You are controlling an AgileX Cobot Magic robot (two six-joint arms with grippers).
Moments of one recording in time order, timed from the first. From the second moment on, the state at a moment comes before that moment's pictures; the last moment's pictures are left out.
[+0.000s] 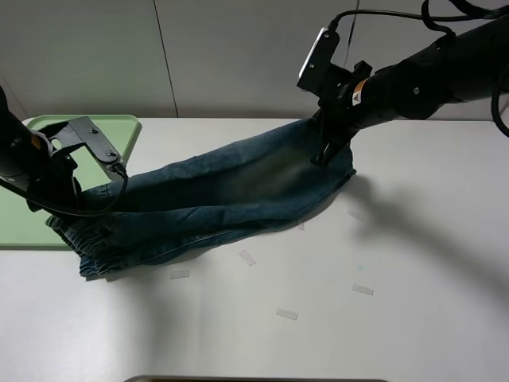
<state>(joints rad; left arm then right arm) -0.19 1.58 -0.75 0.21 0.39 0.46 0.44 1.81 -1.03 -0.23 0.08 -0.55</state>
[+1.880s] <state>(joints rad) -0.07 1.58 -0.75 0.21 0.16 0.33 0.44 2.05 -1.37 -0.10 -0.10 -0.56</state>
